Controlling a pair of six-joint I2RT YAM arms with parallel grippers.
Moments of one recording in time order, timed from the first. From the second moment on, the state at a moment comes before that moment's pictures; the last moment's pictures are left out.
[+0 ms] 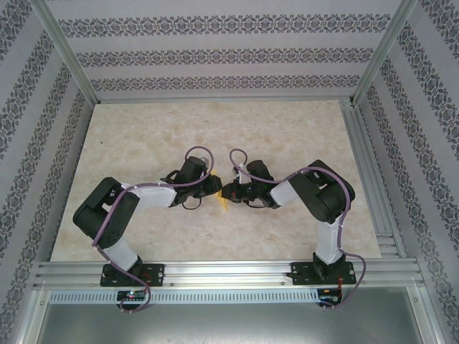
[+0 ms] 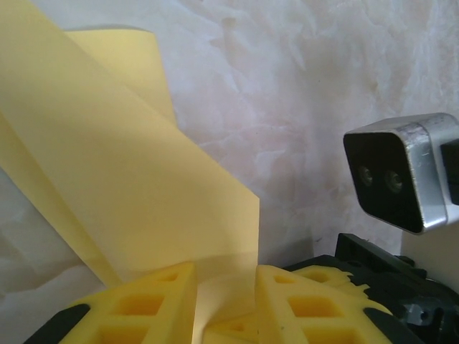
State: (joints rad) left arm -0.61 1.67 0.75 0.13 0.21 -0.87; right arm 0.61 1.95 0.72 0.57 -0.70 0.89
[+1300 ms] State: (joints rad) left arm -0.58 1.74 0.72 0.22 0.21 -0.90; right arm 0.61 1.86 0.76 0.34 -0.68 0.81
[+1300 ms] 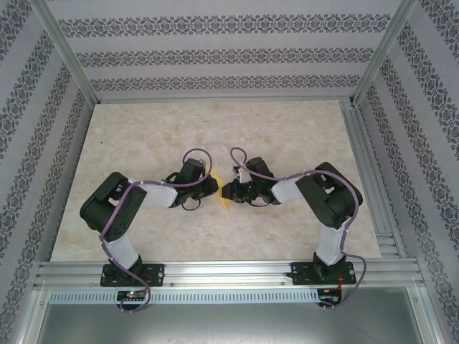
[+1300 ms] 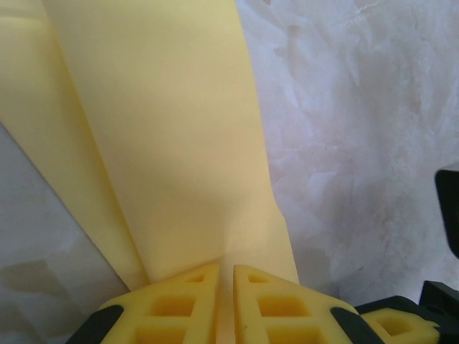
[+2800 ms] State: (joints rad) left arm -0.58 1.75 0.72 0.22 0.22 -0.91; right arm 0.65 1.79 0.76 0.09 -0.59 0.65
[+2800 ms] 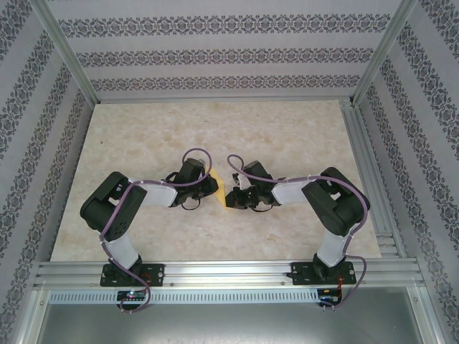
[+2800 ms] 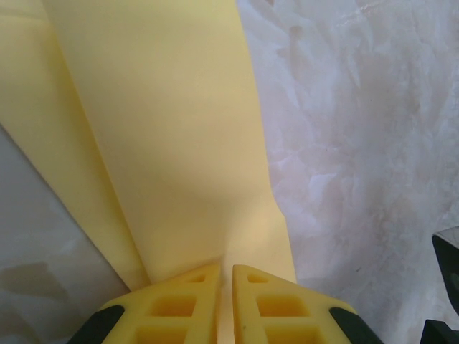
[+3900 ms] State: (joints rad) left arm -0.57 1.77 0.76 0.18 0.24 -0.92; right arm 0.76 1.77 0.89 -0.19 -0.43 0.55
